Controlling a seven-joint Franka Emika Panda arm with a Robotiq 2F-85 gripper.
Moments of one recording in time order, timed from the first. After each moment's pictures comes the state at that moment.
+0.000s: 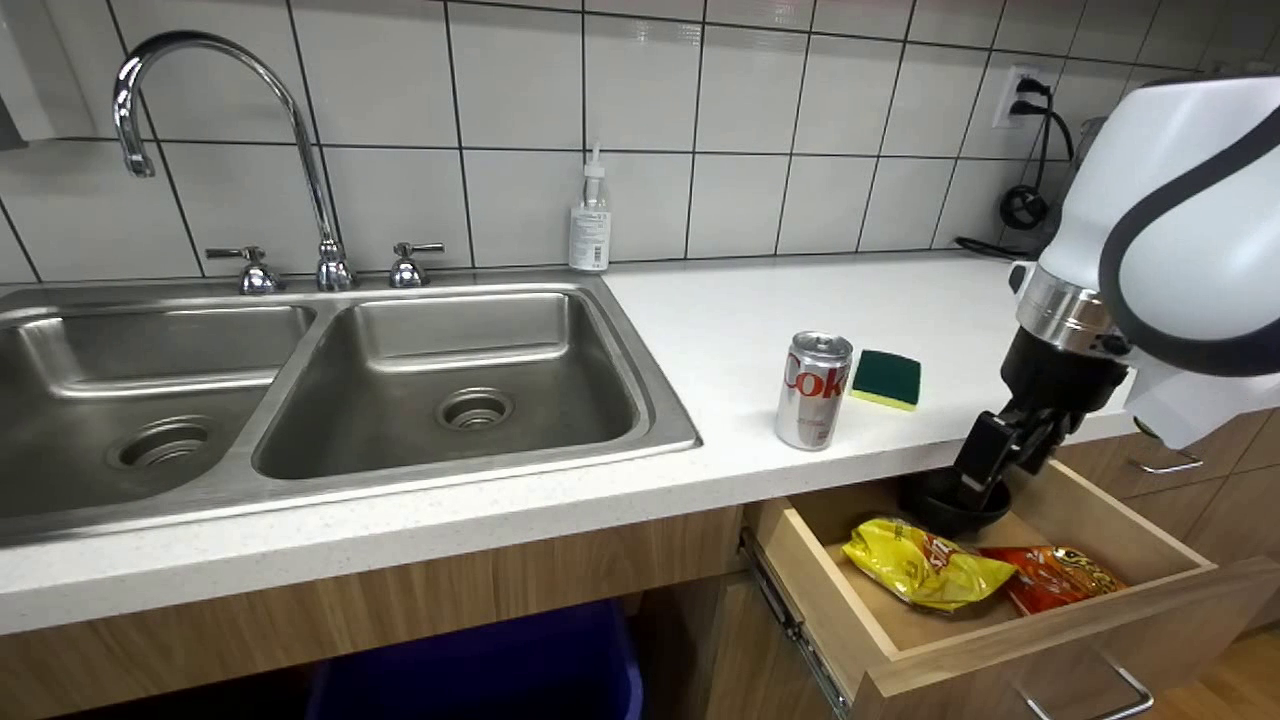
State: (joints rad) arm 0.14 0.20 -0.12 -2.63 -0.14 2.91 -0.18
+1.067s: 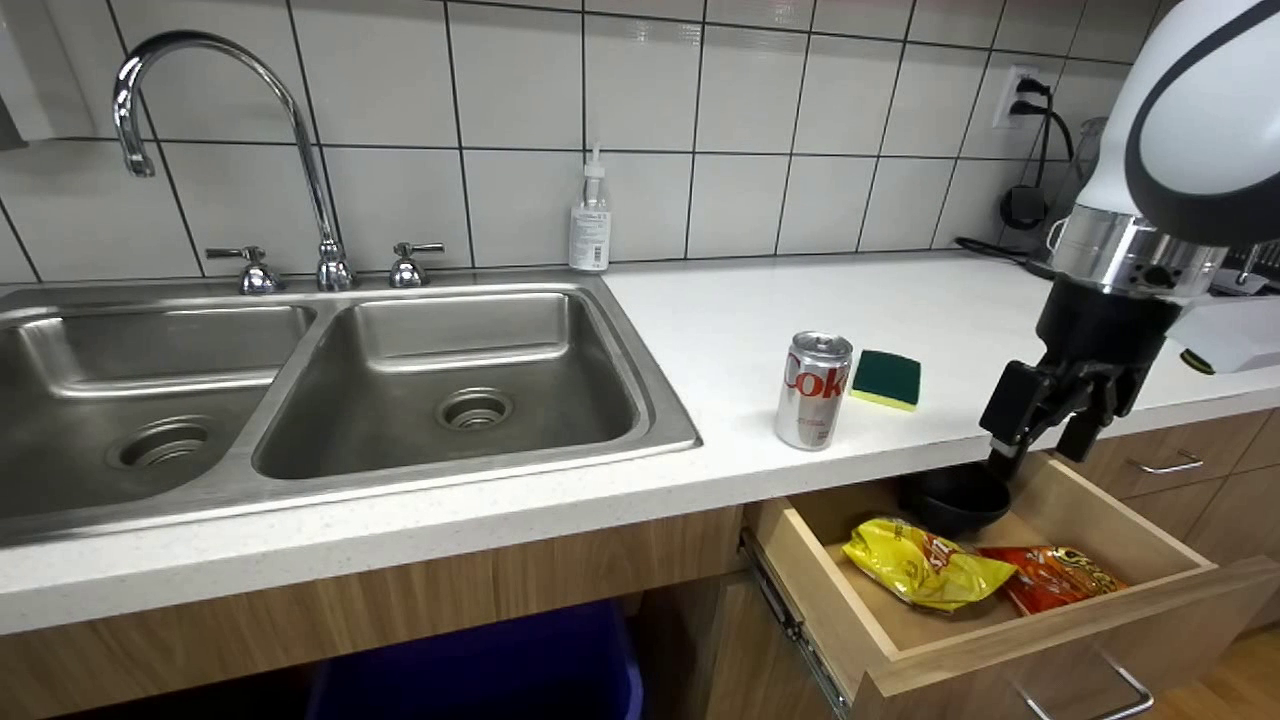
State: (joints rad) arm 0.05 0.04 -0.03 -2.64 0.03 2.66 -0.20
